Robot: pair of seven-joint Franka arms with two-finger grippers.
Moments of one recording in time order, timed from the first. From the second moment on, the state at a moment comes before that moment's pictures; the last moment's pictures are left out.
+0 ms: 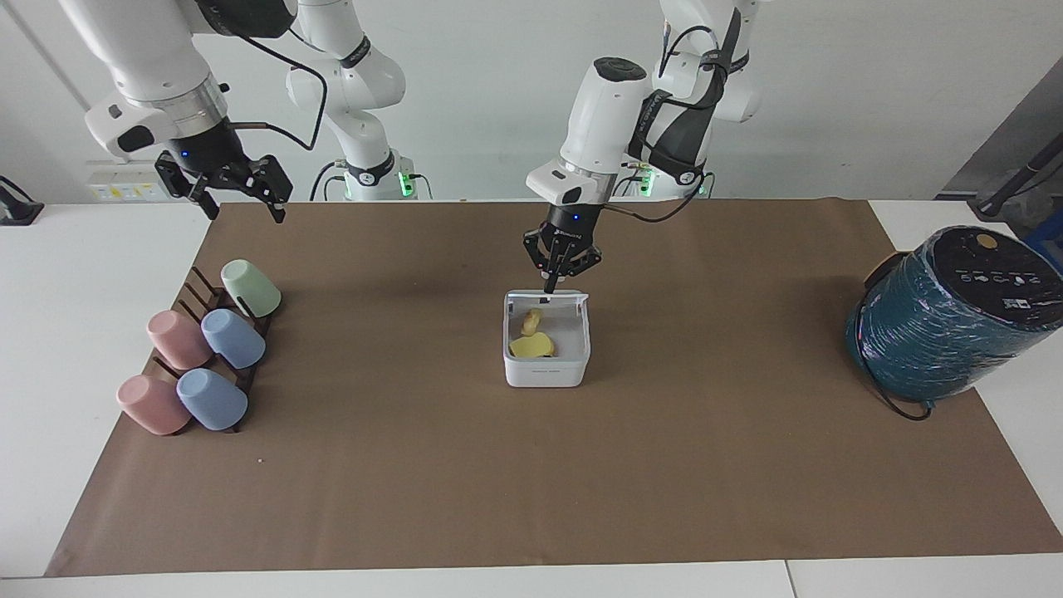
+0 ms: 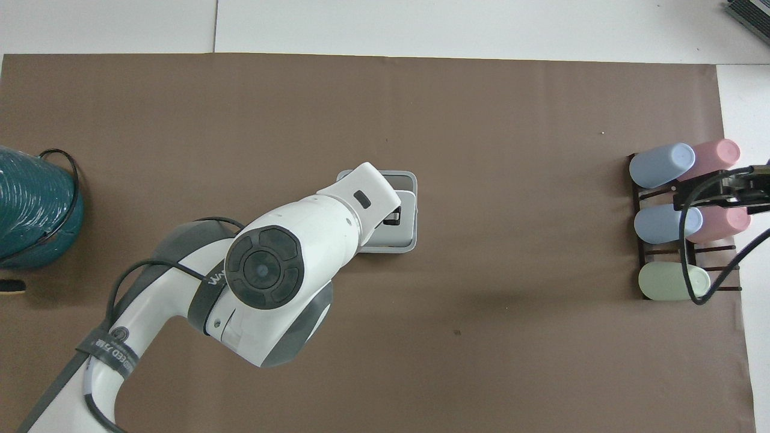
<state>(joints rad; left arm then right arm) -0.67 0.11 0.01 -1.94 -0.03 2.51 -0.47 0.10 -0.03 -0.11 -1.58 -0.03 1.53 0.06</state>
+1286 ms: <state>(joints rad) -0.62 0.32 0.01 -1.79 -0.03 2.49 -0.47 0.10 -0.03 -0.11 -1.58 -0.03 1.53 0.06</state>
